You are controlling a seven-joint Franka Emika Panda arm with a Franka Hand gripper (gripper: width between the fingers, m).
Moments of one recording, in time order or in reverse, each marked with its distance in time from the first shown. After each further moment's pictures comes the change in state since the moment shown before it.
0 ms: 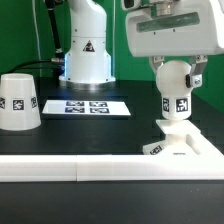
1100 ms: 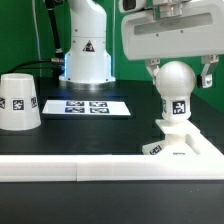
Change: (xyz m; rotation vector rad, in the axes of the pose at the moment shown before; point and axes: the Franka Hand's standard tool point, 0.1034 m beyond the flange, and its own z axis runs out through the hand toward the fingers) arm -0.004 0.001 0.003 0.007 0.010 -0.397
